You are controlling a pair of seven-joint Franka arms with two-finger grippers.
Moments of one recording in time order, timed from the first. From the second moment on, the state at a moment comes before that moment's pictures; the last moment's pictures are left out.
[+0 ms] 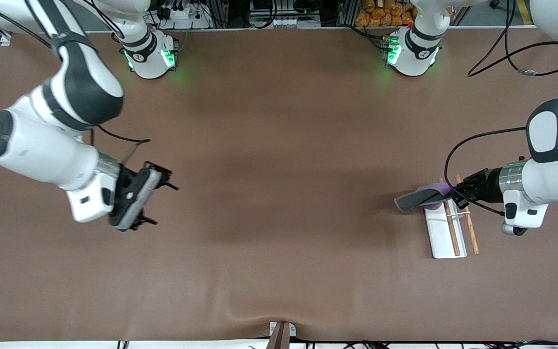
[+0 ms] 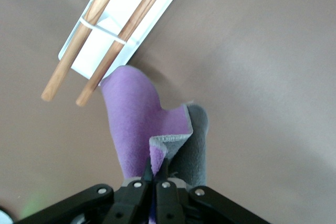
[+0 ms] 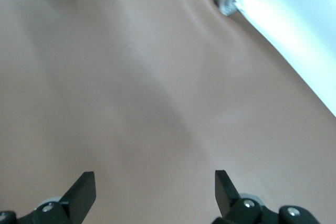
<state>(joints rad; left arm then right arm) 0.02 0.43 -0.08 -1.44 -0.23 1.71 -0.71 -0.25 0.43 0.59 -1.44 0.07 1.99 -0.74</state>
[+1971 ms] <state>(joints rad) 0.33 0.59 -0.08 -1.44 -0.23 1.81 0.10 -0.06 -0.02 -0.04 -1.57 0.01 1.45 0.02</state>
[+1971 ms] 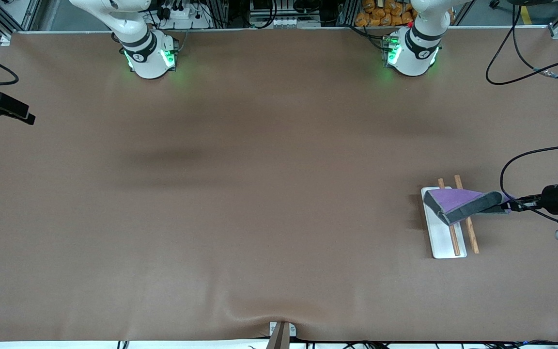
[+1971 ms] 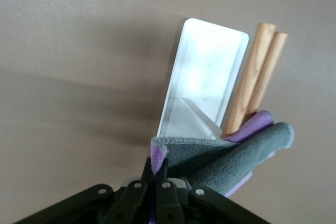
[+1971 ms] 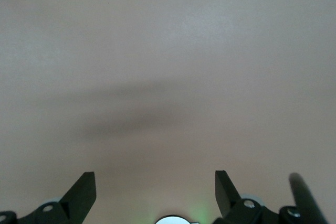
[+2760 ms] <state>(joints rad) 0.34 0.61 -0.09 -1.44 -0.23 1.85 0.17 -0.06 -0.02 -0.04 -1.56 0.01 1.46 0.02</state>
